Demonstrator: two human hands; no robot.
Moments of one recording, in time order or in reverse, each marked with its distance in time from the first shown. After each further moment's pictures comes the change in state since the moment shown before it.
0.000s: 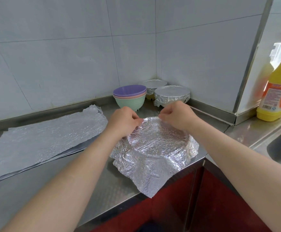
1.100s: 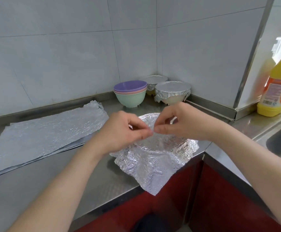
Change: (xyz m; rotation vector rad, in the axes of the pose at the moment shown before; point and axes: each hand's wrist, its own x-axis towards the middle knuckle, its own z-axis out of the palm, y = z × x) left_hand -0.071 0.009 -0.030 -0.397 -0.144 0.227; right_hand -0.065 -0.019 -0.032 0.076 -0.259 -0.427
